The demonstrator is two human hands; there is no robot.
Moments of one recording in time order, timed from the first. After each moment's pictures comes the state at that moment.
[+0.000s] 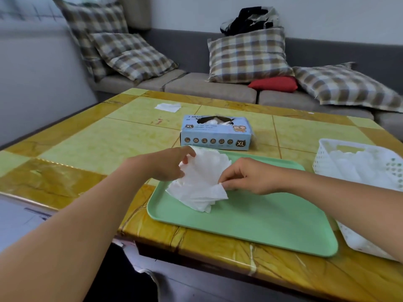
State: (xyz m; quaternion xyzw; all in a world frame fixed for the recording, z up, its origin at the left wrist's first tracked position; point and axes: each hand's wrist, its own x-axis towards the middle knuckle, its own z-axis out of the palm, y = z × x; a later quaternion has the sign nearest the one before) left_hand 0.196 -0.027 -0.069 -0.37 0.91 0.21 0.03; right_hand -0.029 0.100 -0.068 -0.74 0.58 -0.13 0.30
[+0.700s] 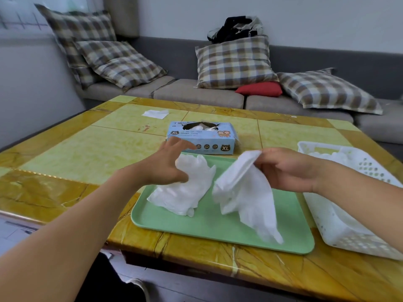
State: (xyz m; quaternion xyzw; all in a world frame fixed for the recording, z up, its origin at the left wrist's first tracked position) left_hand 0.182 0.002 -0.049 -0.31 0.91 0.25 -0.11; right_hand -0.075 0.159 -0.018 -0.45 0.52 -0.39 0.61
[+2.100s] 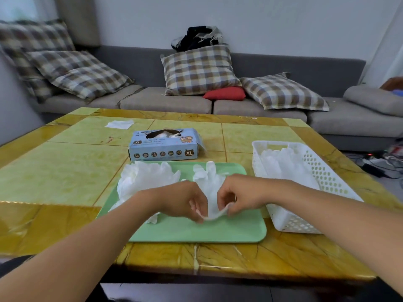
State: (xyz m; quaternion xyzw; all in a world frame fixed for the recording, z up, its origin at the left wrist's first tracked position) left_hand 0.089 0.063 -0.079 -0.11 0.95 0.27 0.08; right_hand -0.098 0.188 -0.052 -0.73 0.64 -0.01 0.23
